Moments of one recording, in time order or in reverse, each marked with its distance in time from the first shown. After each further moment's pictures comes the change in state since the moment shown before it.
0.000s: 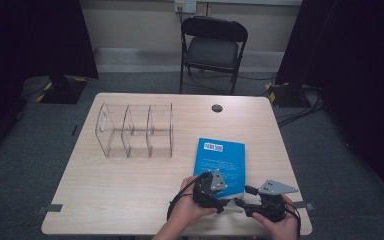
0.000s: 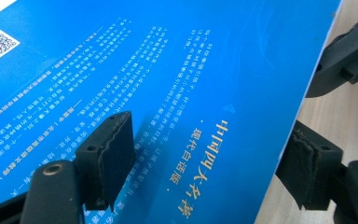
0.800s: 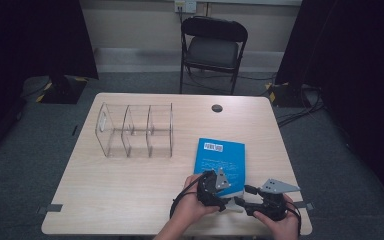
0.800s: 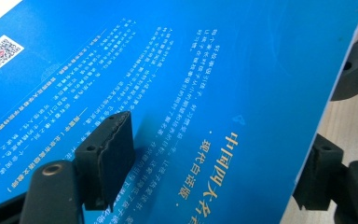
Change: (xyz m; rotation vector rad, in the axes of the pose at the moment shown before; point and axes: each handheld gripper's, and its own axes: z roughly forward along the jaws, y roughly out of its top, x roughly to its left) left arm 0.000 0.007 0.006 0.037 0.025 0.029; right arm -0.005 0.000 0.000 -0.027 0.039 0.037
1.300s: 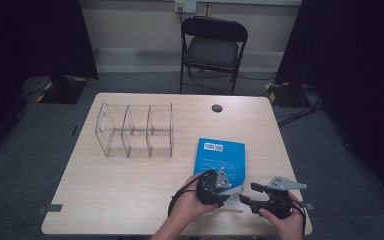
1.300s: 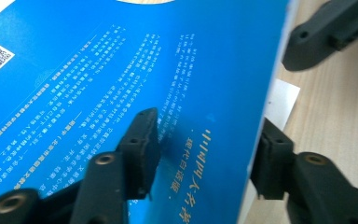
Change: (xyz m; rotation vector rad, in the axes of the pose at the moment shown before) left arm 0.001 0.008 -0.010 0.024 -0.051 0.031; right arm -0.018 -0.004 -0.007 -0.005 -0.017 0.048
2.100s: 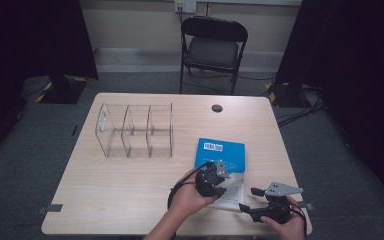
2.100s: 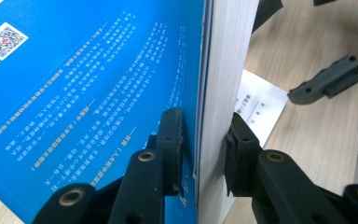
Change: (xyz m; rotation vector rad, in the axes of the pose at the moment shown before) left arm 0.013 0.017 -0.016 0.058 -0.039 -0.121; right arm -0.005 -0.020 0.008 0.045 0.057 -0.078
